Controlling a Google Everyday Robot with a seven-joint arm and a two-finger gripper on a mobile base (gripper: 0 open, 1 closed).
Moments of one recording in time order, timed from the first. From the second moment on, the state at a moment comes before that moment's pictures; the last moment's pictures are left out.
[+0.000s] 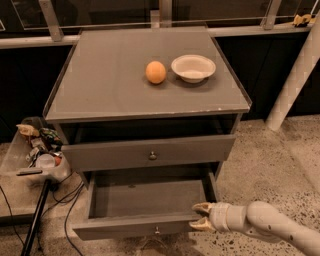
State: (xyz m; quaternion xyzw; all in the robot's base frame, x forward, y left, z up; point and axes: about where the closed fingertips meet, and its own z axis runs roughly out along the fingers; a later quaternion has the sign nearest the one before) arm 0.472 -0.166 0.411 -0.55 0.73 0.16 0.39
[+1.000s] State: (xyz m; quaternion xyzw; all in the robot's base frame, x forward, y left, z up) arm 0.472 -0.165 0.411 -0.55 0.73 0.16 0.39
